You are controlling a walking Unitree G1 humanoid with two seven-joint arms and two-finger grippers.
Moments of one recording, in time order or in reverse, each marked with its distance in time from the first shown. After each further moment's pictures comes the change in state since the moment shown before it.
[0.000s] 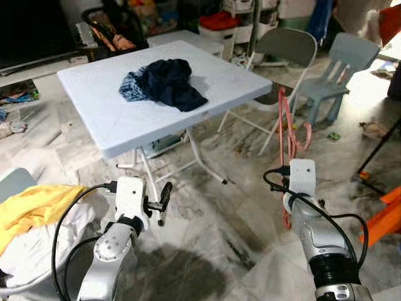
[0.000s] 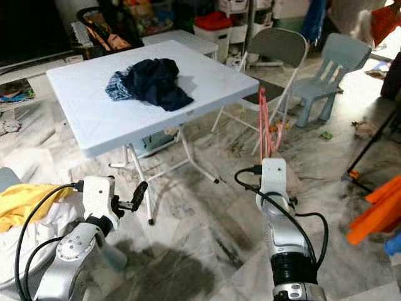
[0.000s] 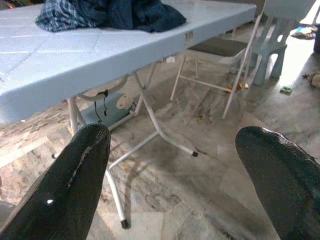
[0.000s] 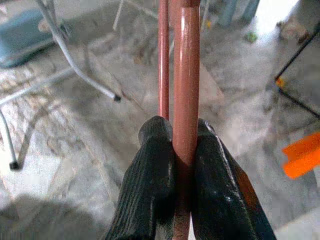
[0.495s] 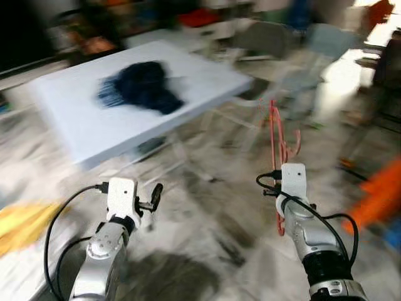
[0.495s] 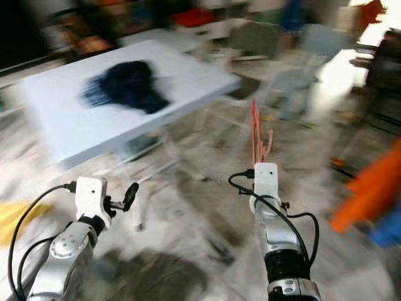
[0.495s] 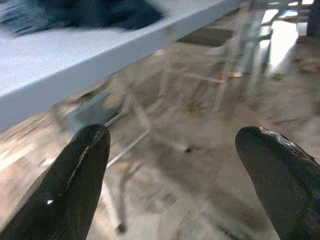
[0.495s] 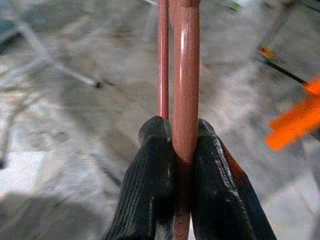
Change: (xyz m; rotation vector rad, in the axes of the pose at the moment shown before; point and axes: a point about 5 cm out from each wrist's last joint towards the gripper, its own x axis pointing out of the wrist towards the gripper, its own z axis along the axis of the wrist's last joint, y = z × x) left arm 0.005 0.015 -0.002 0.011 0.004 0.033; right arm 0.004 0.009 -0.007 -0.003 0.047 0.020
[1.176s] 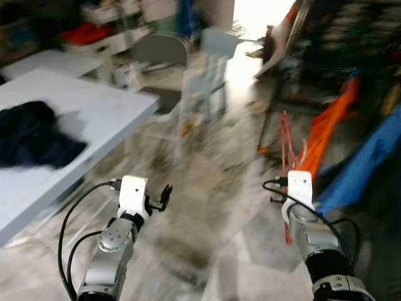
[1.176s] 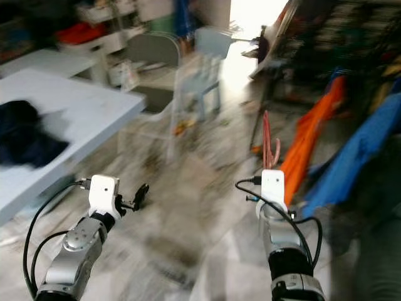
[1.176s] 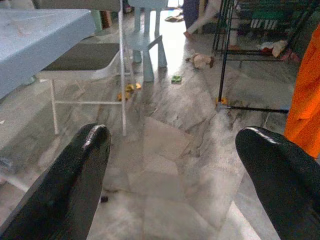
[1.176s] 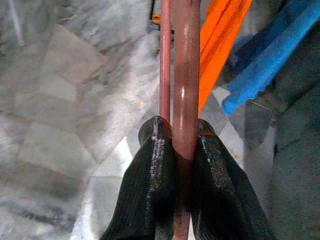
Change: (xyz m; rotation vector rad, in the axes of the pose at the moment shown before) left arm 0.014 -0.006 -0.015 0.013 0.043 -0.051; right arm 0.007 -0.005 -0.022 0.014 0.092 -0.053
